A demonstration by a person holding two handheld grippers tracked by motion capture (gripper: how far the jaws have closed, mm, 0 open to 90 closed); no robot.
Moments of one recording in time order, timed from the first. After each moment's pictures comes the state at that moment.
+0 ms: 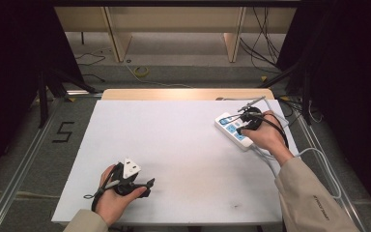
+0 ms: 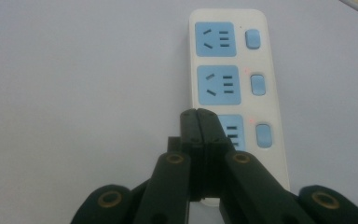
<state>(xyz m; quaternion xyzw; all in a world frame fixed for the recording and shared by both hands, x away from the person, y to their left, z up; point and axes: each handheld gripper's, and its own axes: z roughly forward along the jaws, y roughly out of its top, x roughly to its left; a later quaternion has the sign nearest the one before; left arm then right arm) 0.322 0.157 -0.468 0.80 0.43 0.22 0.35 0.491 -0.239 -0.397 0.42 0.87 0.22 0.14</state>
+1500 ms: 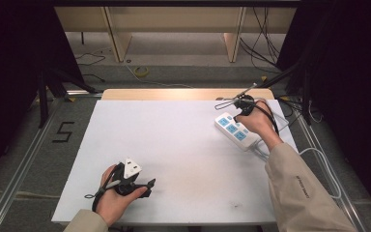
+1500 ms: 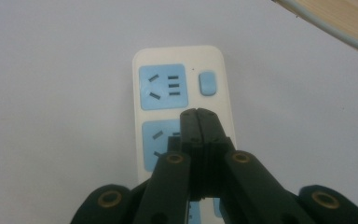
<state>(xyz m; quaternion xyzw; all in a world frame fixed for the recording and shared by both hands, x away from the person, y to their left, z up) 0.322 0.155 -0.469 0.81 0.42 0.22 0.35 0.551 -0.231 -0.406 0.45 0.86 0.20 0.15</state>
